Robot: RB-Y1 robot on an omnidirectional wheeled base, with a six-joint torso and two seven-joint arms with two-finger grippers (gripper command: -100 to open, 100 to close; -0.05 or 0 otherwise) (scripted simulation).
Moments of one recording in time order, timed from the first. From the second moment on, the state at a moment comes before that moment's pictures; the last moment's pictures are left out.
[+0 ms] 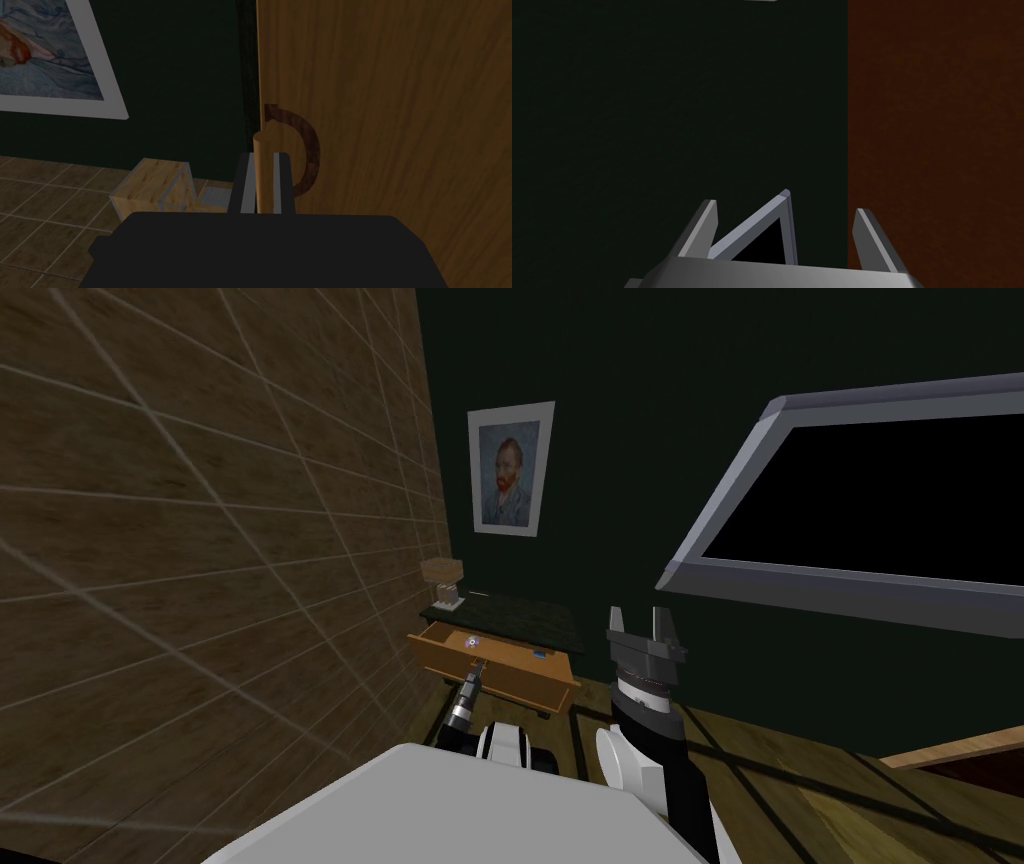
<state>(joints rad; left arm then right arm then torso) 0.13 -0.02 -0.18 -0.90 0.00 -0.96 -0.05 0.45 0.00 0.06 -2.35 -0.02 -0.58 -0.11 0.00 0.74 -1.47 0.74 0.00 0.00</state>
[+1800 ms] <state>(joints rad) 0.00 -0.04 -0.17 -1.06 0.02 -0.68 -0.06 0.45 0.00 0.06 -2.35 -0.02 -0.58 -0.11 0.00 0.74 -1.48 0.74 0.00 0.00</state>
